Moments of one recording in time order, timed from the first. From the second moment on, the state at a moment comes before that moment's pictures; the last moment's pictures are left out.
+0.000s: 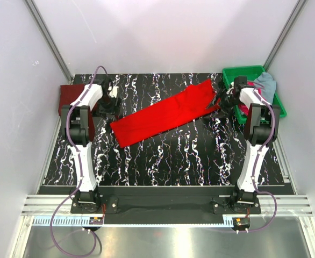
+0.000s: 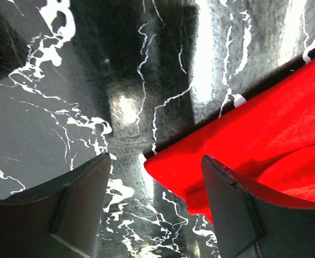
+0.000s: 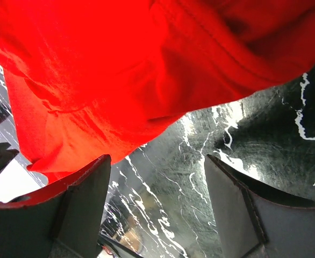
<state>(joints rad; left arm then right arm) -0.04 2.22 1.84 -0.99 0.11 0.08 -0.09 2.22 1.72 -0.69 -0.49 0.48</state>
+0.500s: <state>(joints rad) -0.03 2.22 1.81 -1.00 0.14 0.08 -0.09 2.35 1.89 -0.67 -0.47 0.52</state>
